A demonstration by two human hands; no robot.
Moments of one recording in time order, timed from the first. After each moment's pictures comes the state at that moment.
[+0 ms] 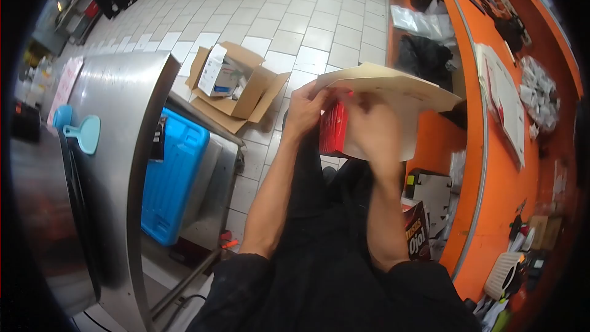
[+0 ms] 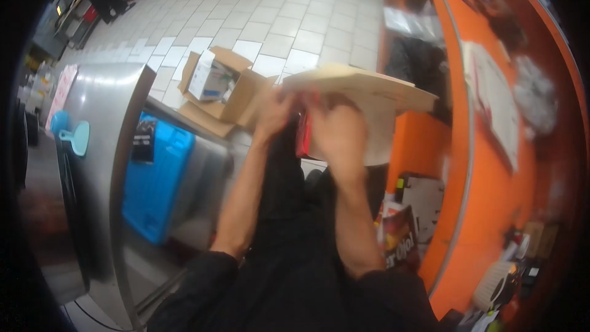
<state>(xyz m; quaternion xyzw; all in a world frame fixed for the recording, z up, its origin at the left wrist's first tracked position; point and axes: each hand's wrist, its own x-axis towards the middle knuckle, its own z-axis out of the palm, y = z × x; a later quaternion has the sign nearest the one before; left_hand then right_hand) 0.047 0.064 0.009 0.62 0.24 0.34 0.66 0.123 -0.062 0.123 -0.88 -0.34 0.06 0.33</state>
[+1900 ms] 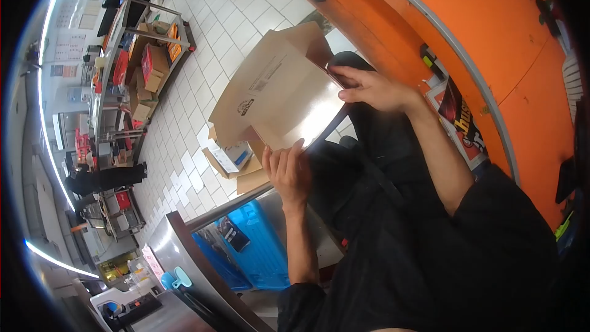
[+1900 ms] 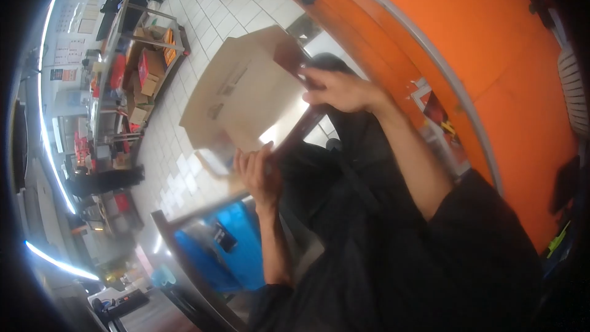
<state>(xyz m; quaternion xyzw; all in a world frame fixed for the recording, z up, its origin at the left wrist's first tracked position) 0.004 -0.014 0.011 0.97 0.05 0.24 0.05 0.226 -0.211 -0.002 -0.57 -0.27 0.42 0.65</state>
